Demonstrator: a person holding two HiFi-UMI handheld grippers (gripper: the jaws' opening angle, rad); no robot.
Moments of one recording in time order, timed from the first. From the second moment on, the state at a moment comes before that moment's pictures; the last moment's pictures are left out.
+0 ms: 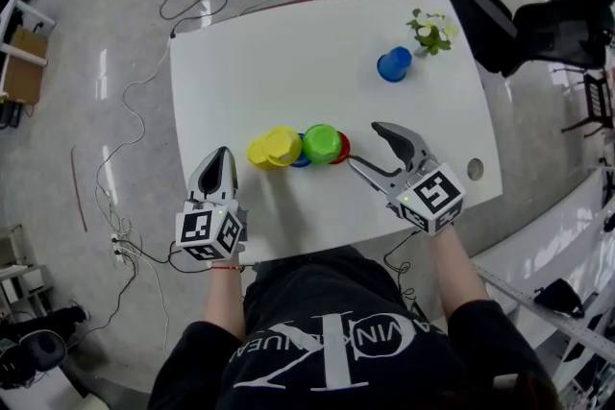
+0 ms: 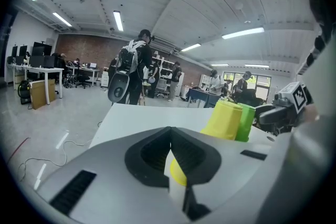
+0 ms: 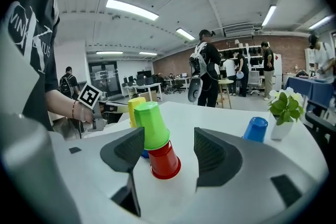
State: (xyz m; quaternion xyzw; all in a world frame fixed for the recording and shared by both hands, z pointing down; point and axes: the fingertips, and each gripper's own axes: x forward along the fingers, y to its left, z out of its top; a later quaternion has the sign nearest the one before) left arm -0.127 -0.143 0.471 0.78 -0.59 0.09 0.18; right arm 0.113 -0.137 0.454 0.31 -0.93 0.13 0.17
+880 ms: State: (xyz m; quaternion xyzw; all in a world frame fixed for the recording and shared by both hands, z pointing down) left arm -0.124 -0.156 0.479 0.78 -0.59 0.12 0.16; right arm 0.227 -0.285 0.509 0.58 -0.78 0.12 0.17
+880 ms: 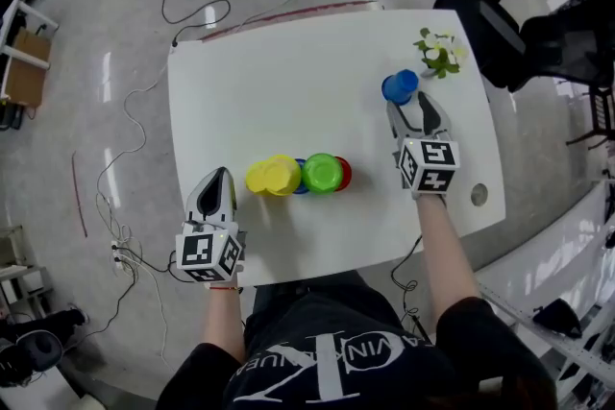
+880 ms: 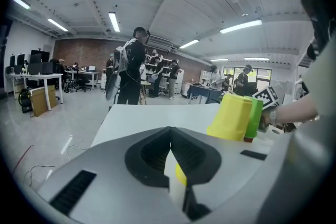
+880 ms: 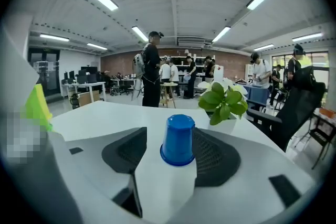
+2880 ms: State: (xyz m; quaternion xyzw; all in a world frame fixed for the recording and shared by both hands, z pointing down) left arm -0.139 -0.114 0.443 0.79 -0.59 0.07 0.14; right arm 0.038 -0.160 0.359 0.27 -0.95 0.09 0.15
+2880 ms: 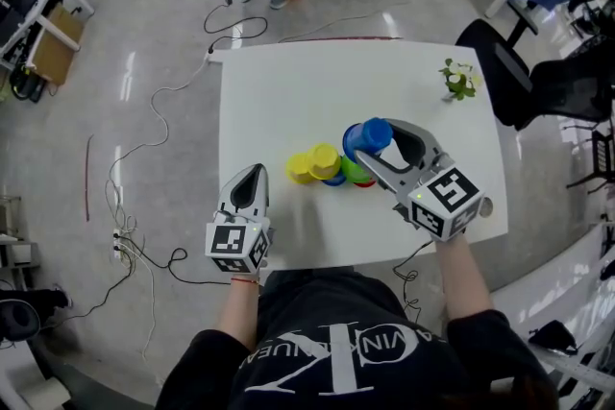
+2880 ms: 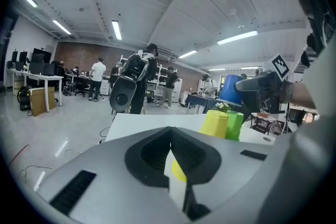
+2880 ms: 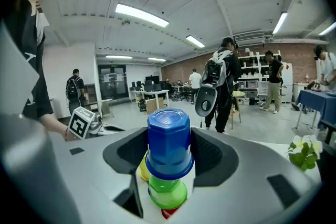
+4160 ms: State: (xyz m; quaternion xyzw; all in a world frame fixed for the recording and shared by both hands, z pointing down) left arm -0.144 -0.103 0.452 0.78 -0.60 0.08 0.15; right arm 0.002 -0.139 0.379 0.21 -0.95 0.05 0.21
